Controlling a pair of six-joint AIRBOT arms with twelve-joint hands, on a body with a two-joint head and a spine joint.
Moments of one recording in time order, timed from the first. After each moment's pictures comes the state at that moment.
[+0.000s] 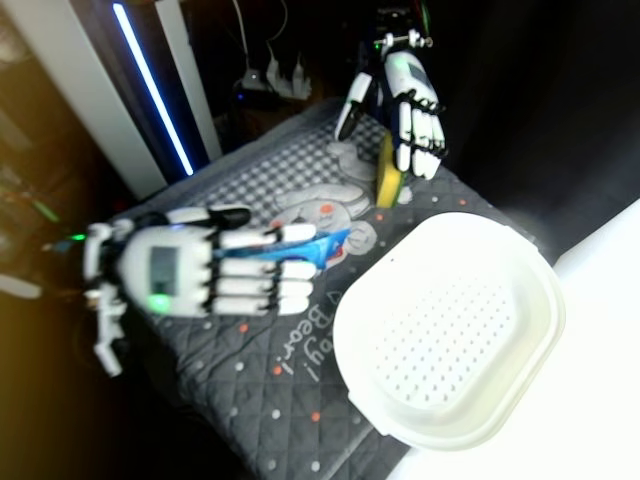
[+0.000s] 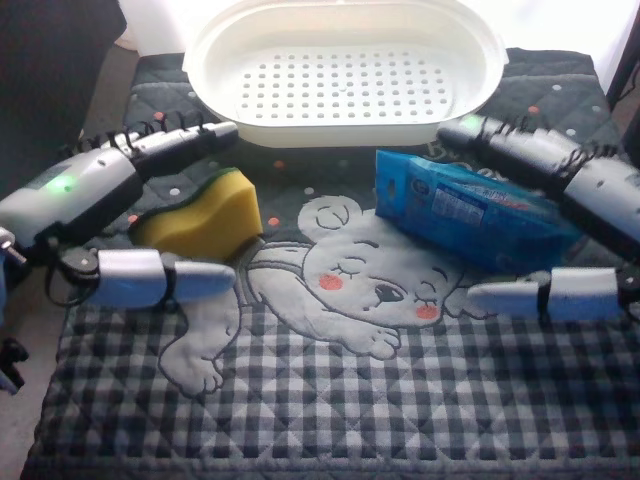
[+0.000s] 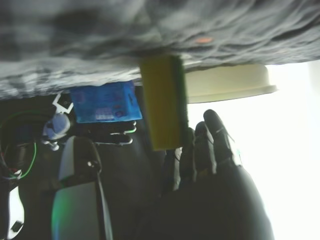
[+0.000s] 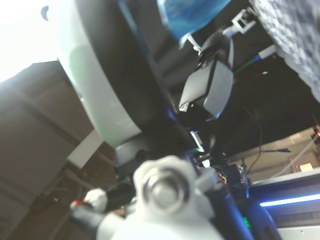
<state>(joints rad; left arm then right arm) 0.83 -1.03 1.15 -0.16 -0.99 0.79 -0.74 -1.23 1.39 0.03 1.16 -0.38</state>
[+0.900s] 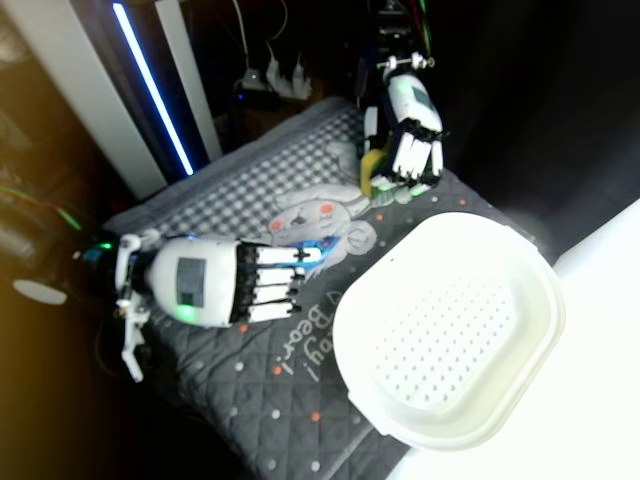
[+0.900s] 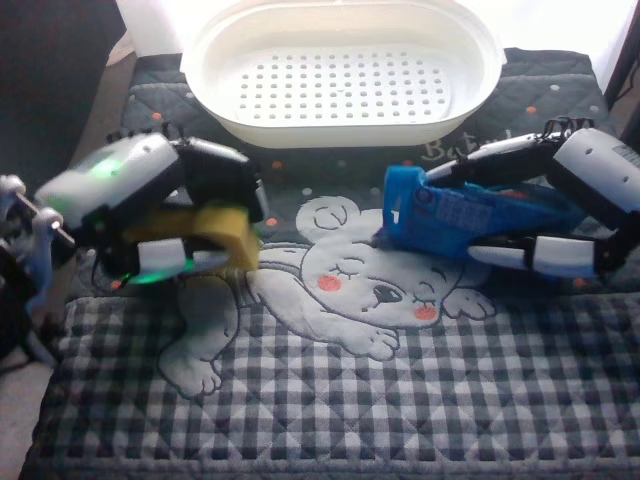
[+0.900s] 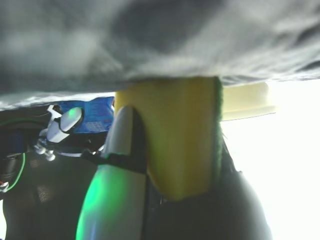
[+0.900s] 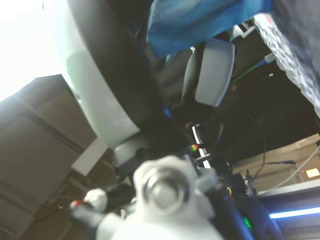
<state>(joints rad) 0.73 -1.09 1.18 -0.10 -0.93 0.80 -0.68 -1.27 1.46 0.00 1.17 -0.32</state>
